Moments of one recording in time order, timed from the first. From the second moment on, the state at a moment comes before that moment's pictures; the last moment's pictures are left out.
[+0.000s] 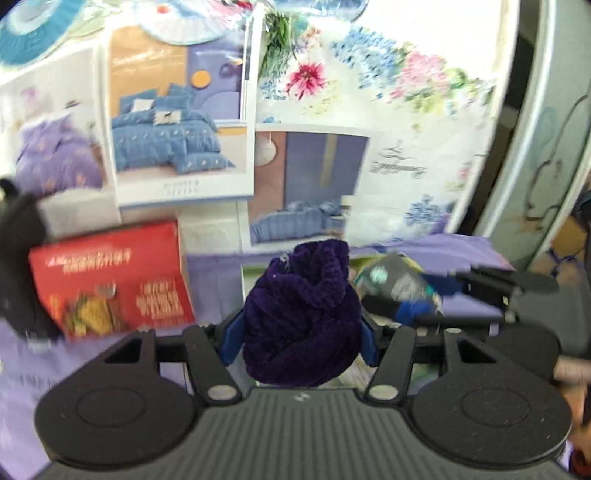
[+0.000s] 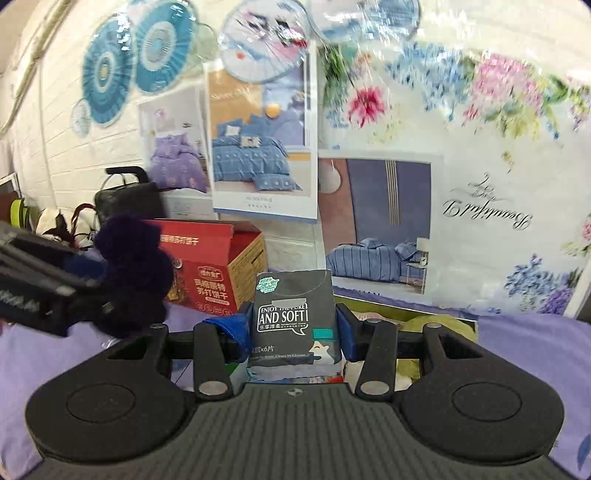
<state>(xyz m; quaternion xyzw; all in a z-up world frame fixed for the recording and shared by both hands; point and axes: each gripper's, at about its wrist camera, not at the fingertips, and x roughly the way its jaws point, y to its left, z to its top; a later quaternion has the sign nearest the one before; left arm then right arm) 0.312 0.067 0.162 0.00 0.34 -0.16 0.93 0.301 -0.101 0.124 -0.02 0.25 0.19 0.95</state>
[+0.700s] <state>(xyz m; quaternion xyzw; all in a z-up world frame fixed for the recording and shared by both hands) 0.275 0.037 0.152 0.07 0.31 -0.13 0.94 0.262 -0.129 0.106 0.05 0.24 0.14 0.96</state>
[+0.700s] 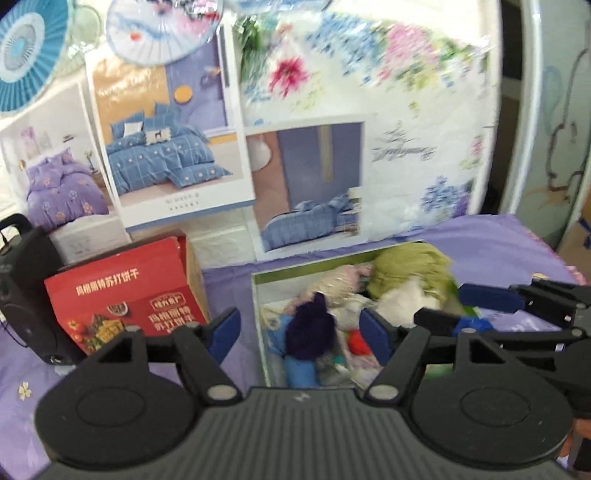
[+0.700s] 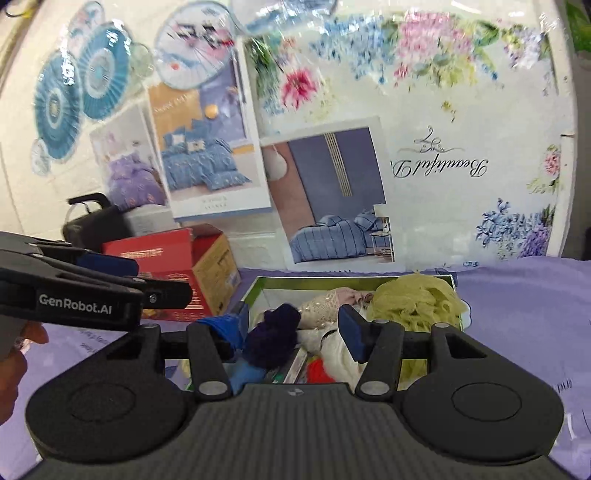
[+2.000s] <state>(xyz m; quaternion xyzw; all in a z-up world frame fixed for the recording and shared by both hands) 0.102 0.153 0.007 0.27 0.35 -0.21 0.87 0.131 -0.031 0.002 -0.06 0.34 0.31 0.88</state>
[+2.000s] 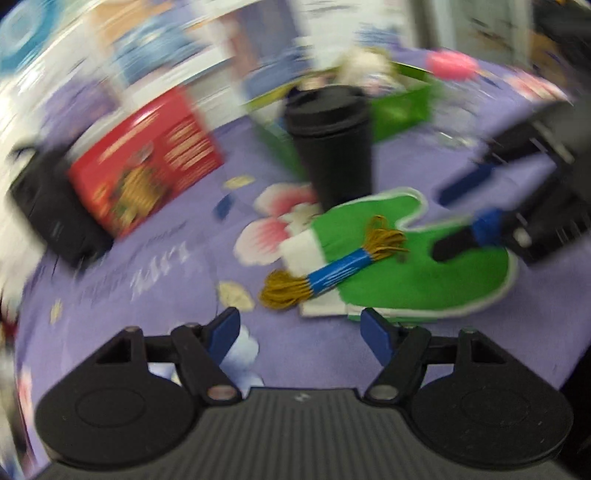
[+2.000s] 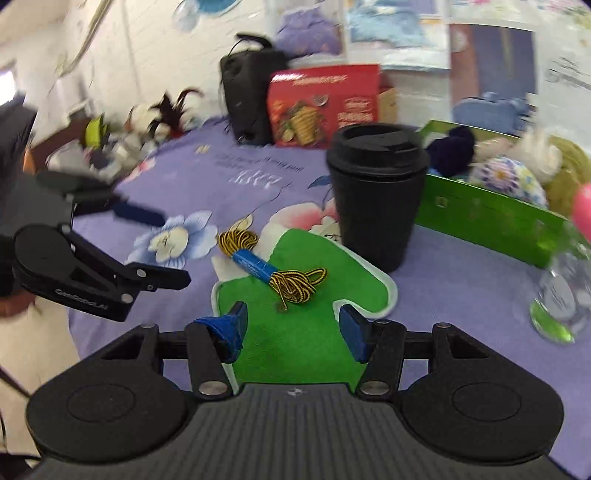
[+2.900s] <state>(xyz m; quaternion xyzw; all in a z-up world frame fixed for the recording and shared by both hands) 0.193 0.156 -0.014 0.33 0.41 -0.42 0.74 0.181 0.016 -0.013 -0.17 0.37 0.40 0.82</state>
